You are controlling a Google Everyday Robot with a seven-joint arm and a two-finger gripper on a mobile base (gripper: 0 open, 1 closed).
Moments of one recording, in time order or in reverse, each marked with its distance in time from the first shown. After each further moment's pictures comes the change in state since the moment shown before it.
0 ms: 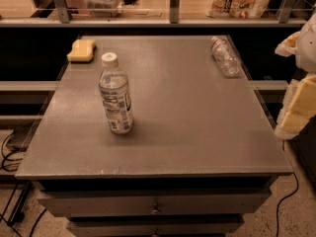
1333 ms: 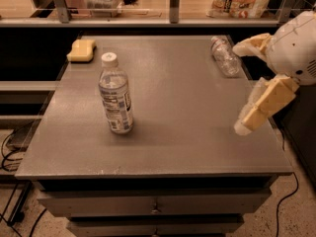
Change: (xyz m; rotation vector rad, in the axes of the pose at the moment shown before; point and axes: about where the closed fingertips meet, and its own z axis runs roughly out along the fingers) arm -0.077 0.014 0.012 -0.088 -0.465 -0.086
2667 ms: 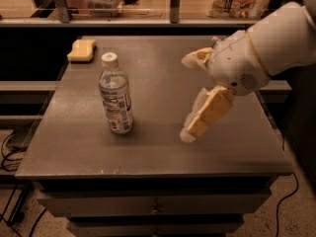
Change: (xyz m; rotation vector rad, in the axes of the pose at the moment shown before) arm -0.060 0.019 0.072 -0.113 -0.148 -0.035
